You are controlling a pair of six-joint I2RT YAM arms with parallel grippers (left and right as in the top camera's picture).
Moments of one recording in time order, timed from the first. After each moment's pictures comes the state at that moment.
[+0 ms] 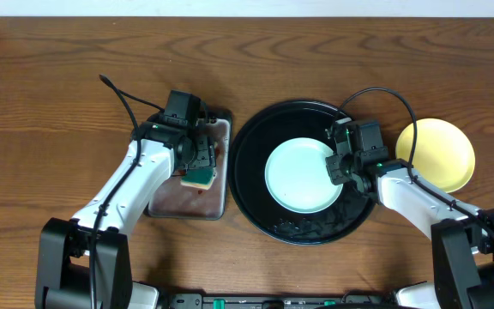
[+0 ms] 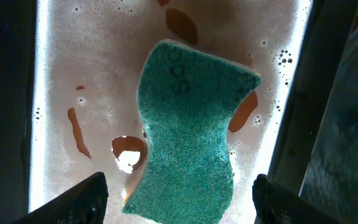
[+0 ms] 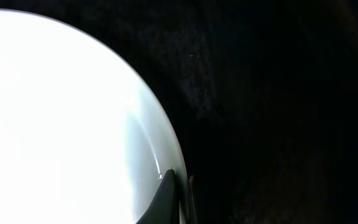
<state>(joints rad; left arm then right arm) -0.24 1.60 1.04 -0.73 -0.01 -0.36 0.27 1.63 0.73 -0.17 -0.05 -0.02</state>
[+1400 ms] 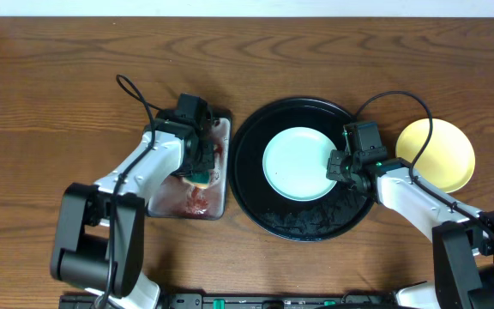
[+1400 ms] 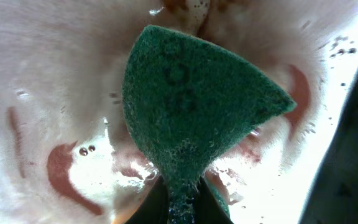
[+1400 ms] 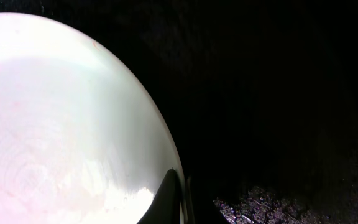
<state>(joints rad) -0.24 1.74 1.04 -0.68 0.00 -0.36 0.27 1.62 0.74 -0.23 -0.01 0.43</state>
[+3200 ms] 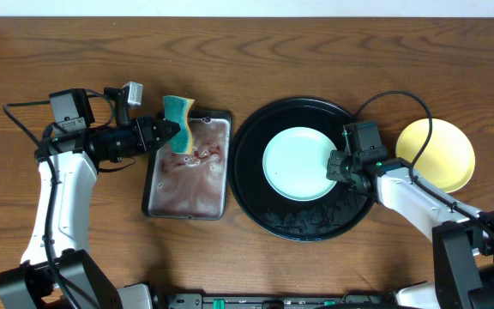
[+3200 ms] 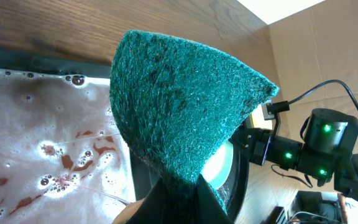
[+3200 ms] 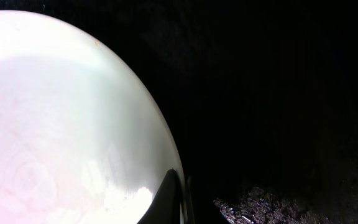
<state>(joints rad) 0.27 1.48 1.03 -0.66 1.00 -0.01 0.27 1.62 0.74 -0.23 -0.01 0.42</state>
